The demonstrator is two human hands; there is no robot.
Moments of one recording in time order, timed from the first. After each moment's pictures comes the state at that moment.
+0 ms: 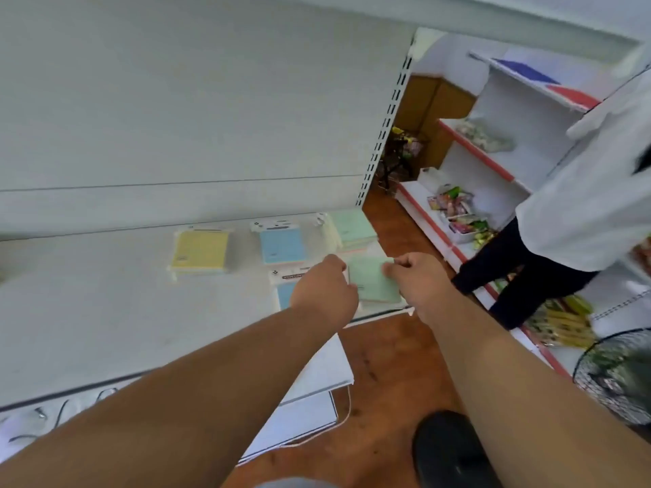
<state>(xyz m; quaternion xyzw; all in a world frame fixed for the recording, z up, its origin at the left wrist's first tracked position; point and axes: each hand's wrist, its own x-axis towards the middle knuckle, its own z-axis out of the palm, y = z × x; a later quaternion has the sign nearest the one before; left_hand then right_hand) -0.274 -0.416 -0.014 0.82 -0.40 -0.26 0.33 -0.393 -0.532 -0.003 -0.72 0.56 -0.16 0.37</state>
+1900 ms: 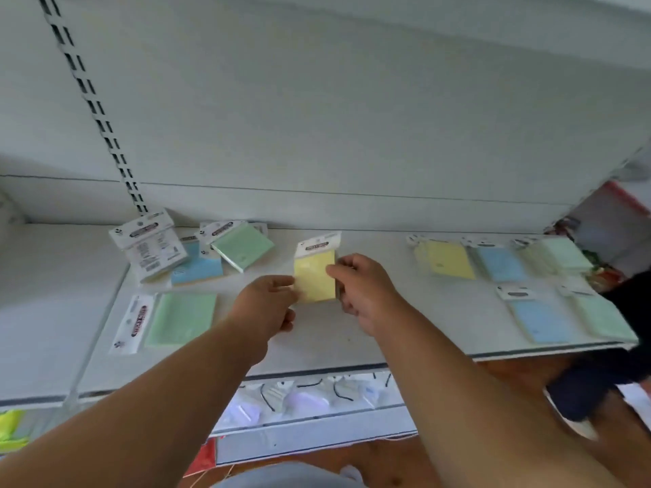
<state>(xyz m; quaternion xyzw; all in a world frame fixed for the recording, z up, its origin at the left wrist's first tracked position) 0.054 -0.070 -0.034 0.69 -0.02 -0.39 0.61 -0.029 -0.201 -0.020 -0.64 0.44 -0.12 0.62</state>
